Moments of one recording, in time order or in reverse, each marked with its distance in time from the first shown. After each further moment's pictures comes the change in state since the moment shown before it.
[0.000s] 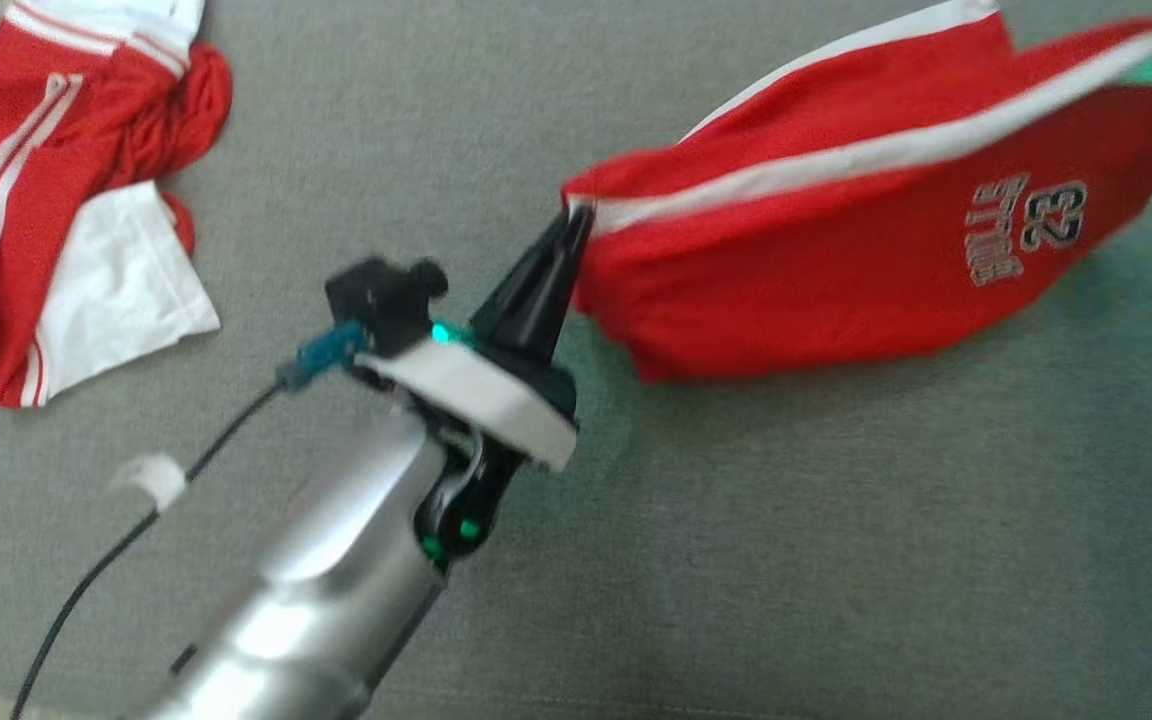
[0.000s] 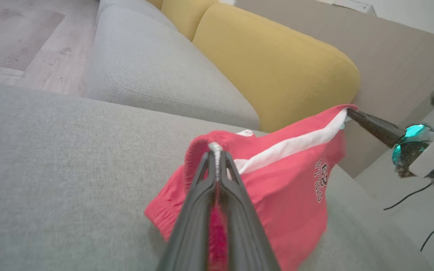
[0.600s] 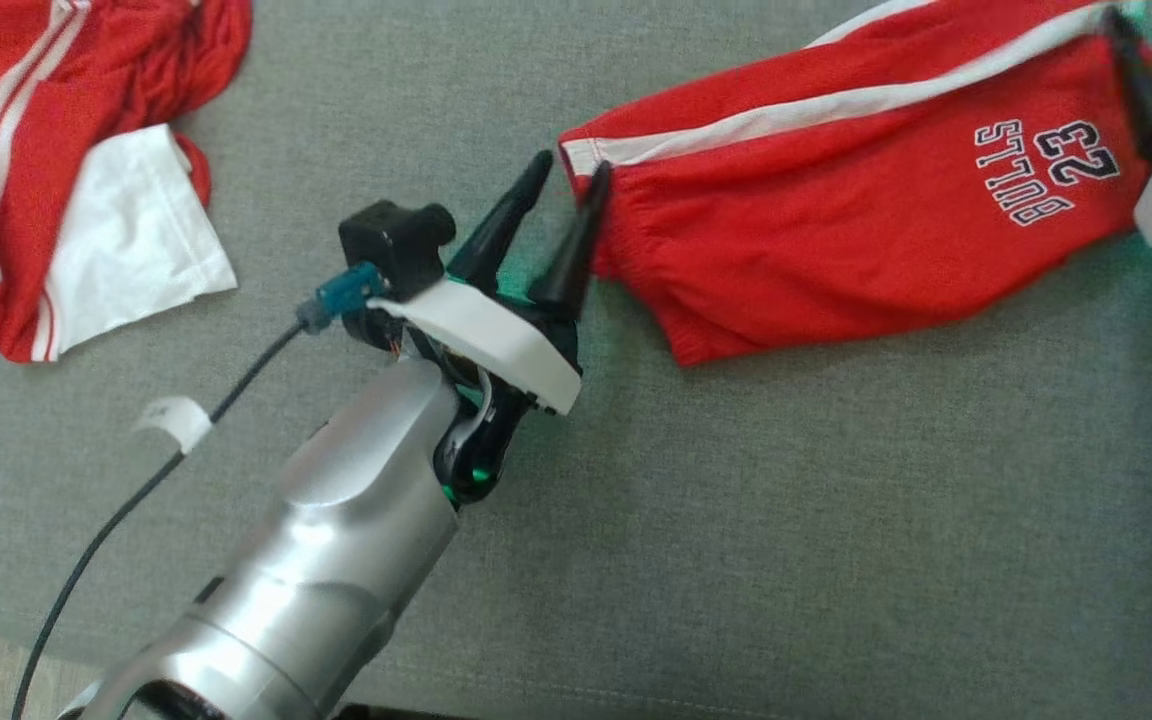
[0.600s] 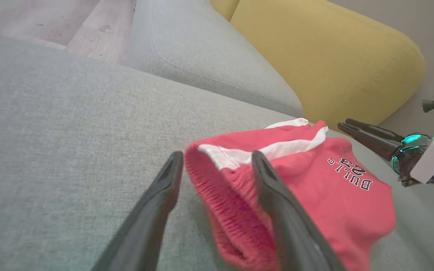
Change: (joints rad) left arm -0.159 -0.075 -0.044 0.281 -0.062 -0.038 -0.068; right arm -0.305 0.009 0.302 0.442 0.173 0.000 -0.098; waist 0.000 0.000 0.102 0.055
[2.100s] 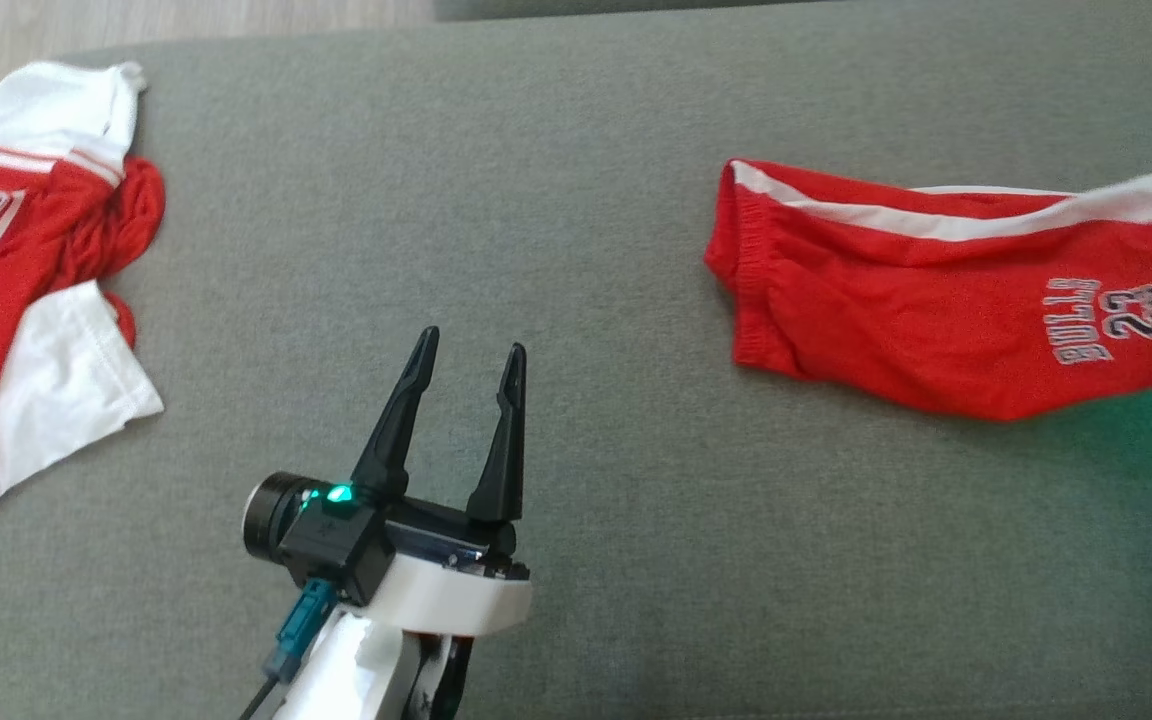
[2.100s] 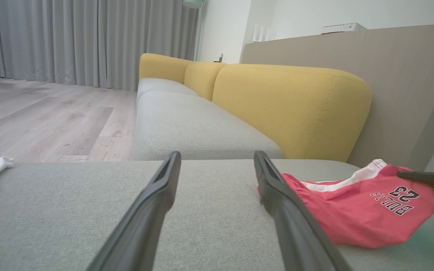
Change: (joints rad) left arm 0.616 0.001 0.351 -0.554 0.641 0.176 -0.065; right arm 0.276 -0.090 -0.021 0.107 0.356 0.000 0.053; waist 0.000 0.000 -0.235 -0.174
